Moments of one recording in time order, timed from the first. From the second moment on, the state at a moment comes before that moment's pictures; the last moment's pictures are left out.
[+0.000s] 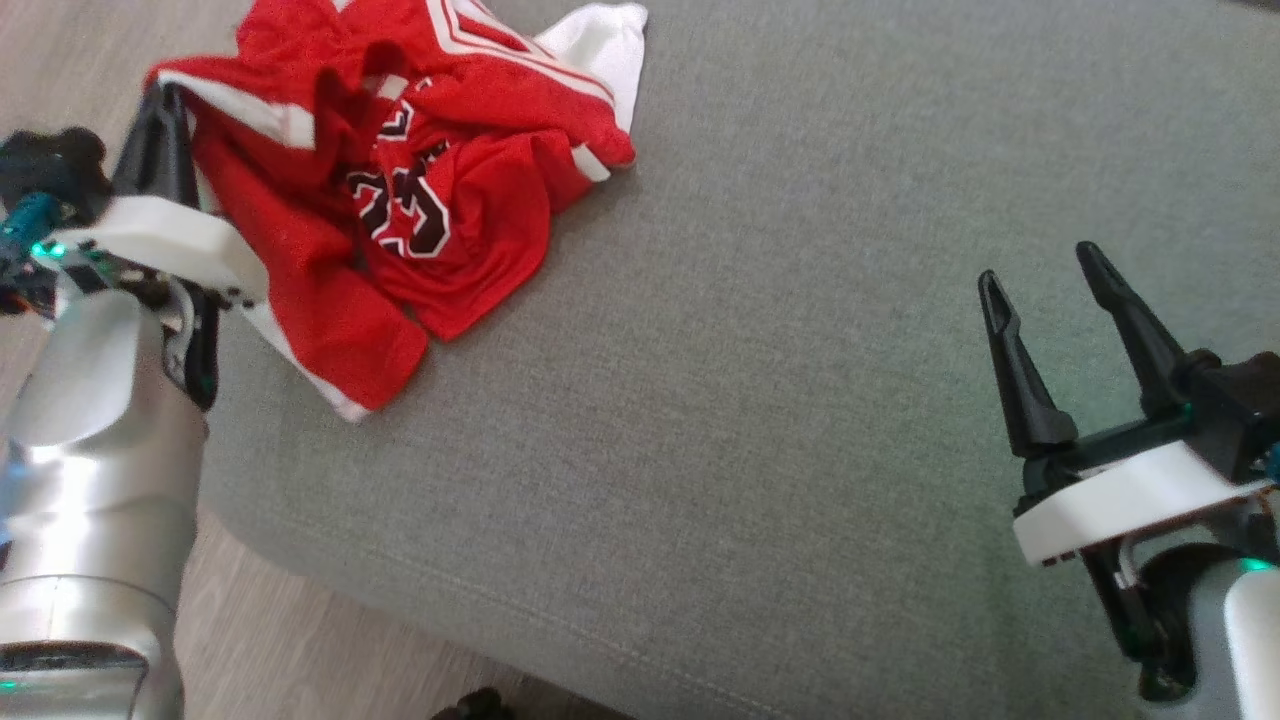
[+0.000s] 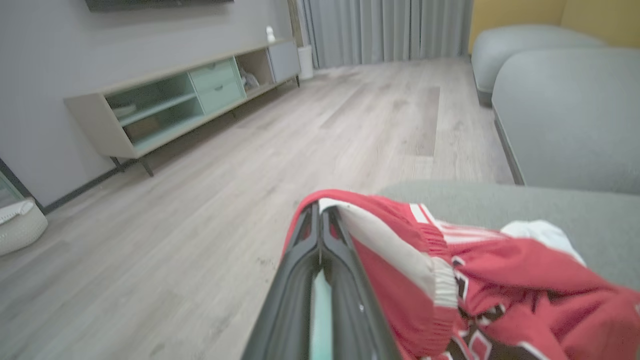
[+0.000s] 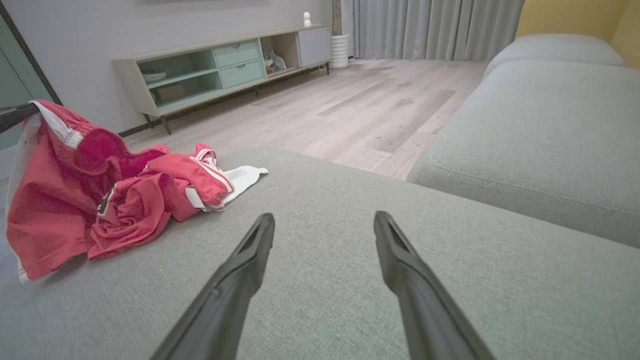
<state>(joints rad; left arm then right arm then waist) -0.90 0.24 -0.14 1.02 -0.26 -0.10 -0.21 -0.05 -0.16 0.08 -0.32 0.12 0.13 0.24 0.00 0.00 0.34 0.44</state>
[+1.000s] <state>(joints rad) -0.46 0.10 -0.42 0.15 -0.26 -0.07 -0.02 0.04 -0.05 0.06 -0.18 0.19 0.13 0.07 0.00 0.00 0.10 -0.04</state>
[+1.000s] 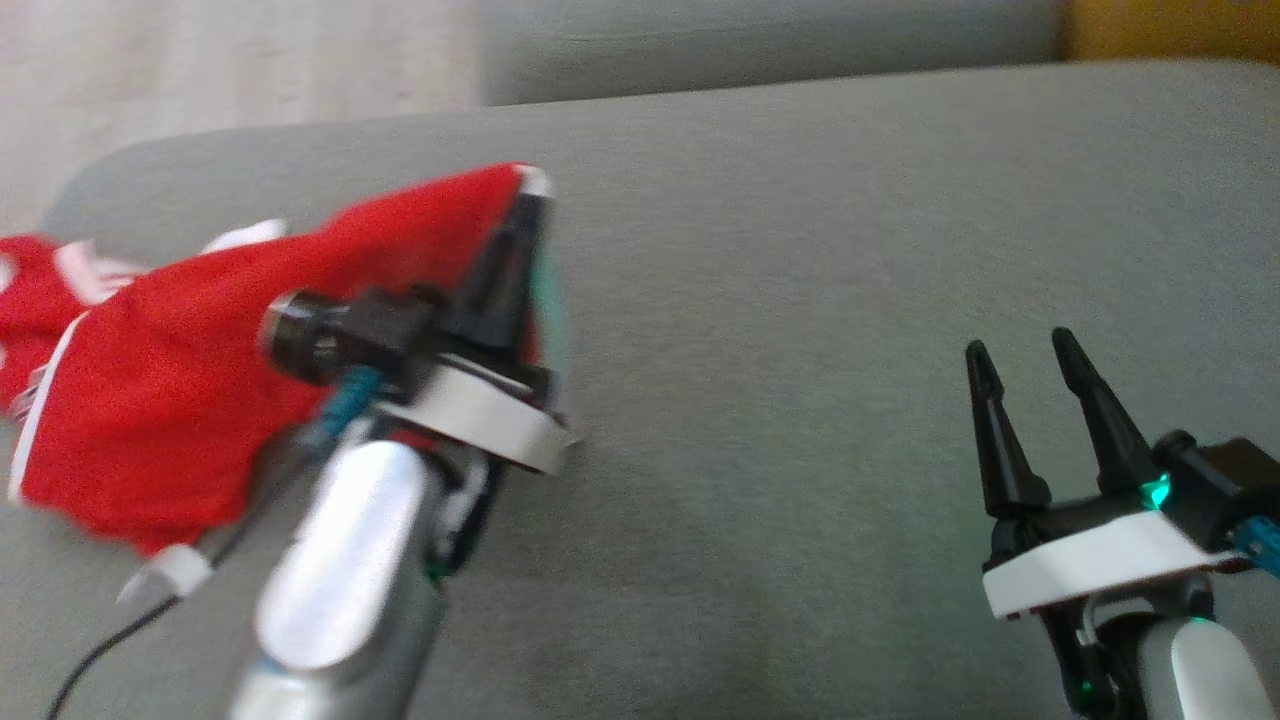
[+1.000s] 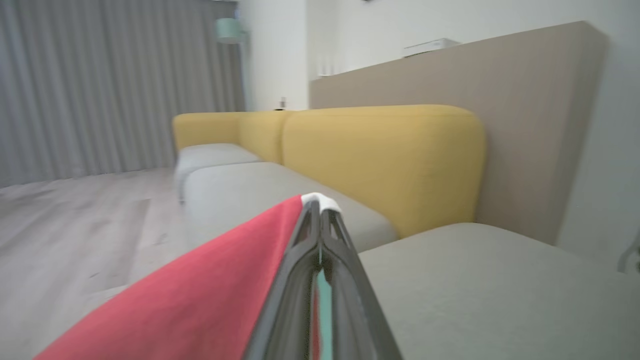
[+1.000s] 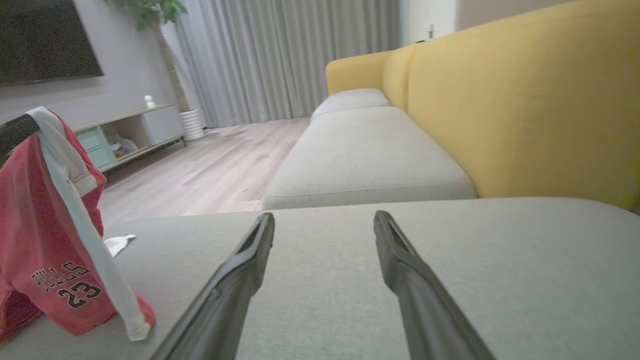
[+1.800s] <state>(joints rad) -0.54 0.05 -0.83 0.43 -0.33 -0.07 -0.19 0.00 -0.05 0.06 -0.09 0.26 0.13 -0.01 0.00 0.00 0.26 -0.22</state>
